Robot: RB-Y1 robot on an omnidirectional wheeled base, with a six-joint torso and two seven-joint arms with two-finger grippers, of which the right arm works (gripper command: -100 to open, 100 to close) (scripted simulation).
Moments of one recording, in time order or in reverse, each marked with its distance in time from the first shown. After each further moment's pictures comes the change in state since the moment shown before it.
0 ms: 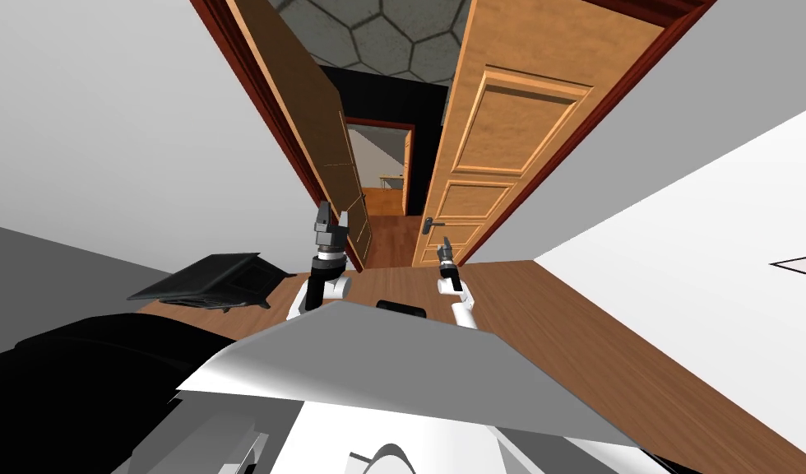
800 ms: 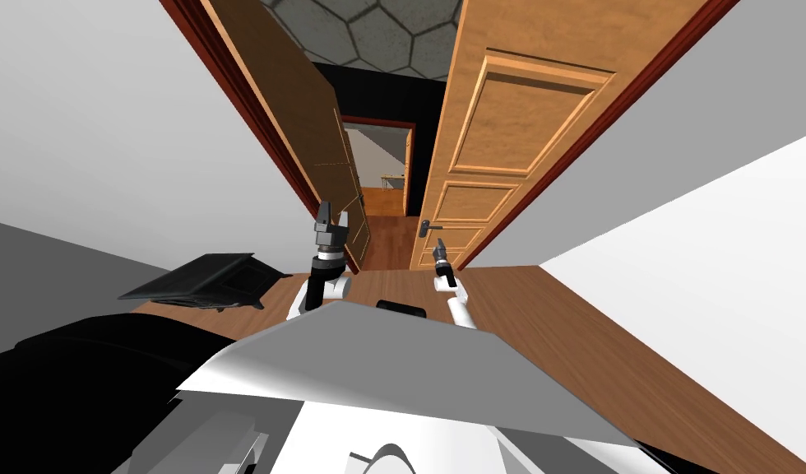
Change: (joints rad) arm -0.084 0.009 0.021 0.156 -0.008 0.013 0.012
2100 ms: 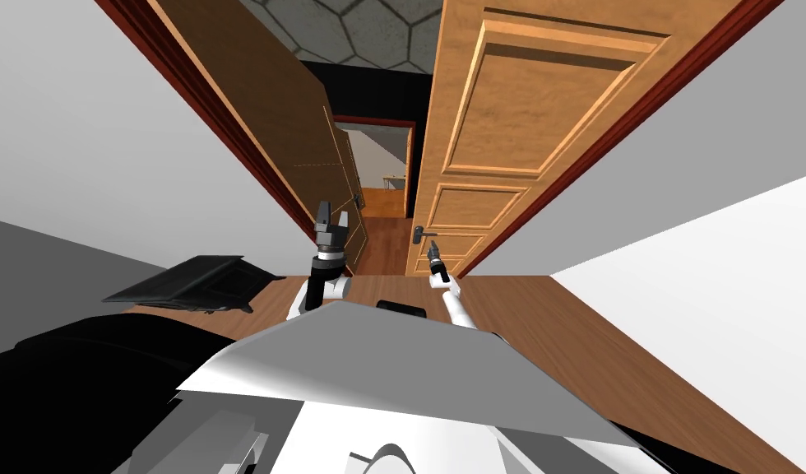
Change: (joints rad) arm -0.122 0.020 0.025 0.221 -0.012 0.016 0.015
